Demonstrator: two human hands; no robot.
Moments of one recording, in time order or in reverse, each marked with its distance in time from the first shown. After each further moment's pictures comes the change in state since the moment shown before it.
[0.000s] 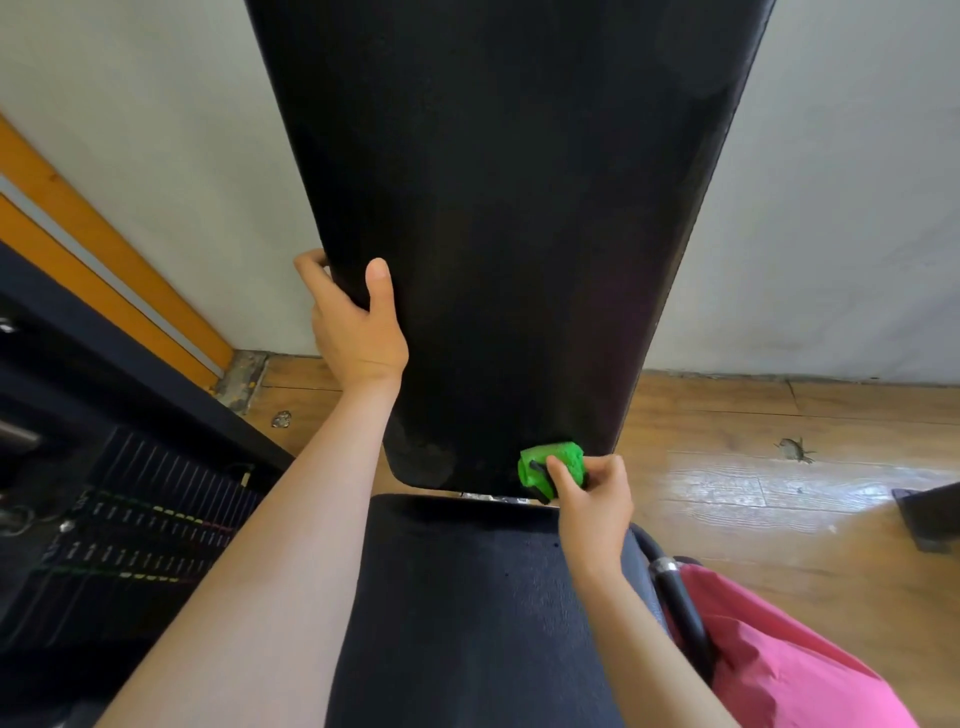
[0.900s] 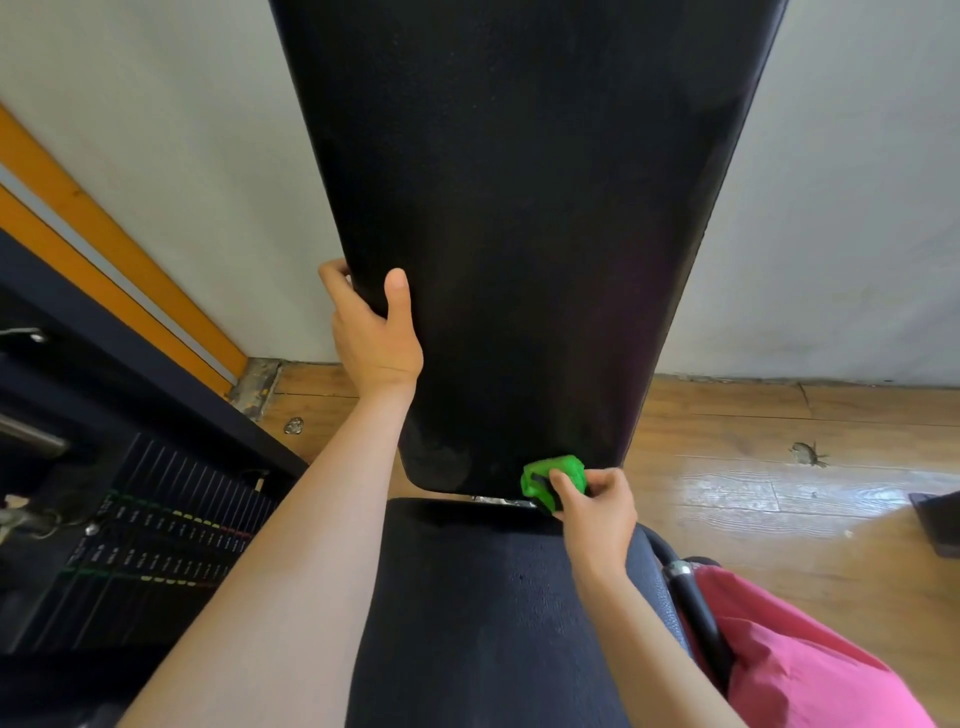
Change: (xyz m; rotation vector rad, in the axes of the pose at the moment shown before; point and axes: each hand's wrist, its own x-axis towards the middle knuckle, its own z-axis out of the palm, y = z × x) left_hand 0.001 0.001 -0.003 -0.029 -0.041 -0.017; right_hand -0.010 -0.002 0.009 -0.019 -0.005 0.125
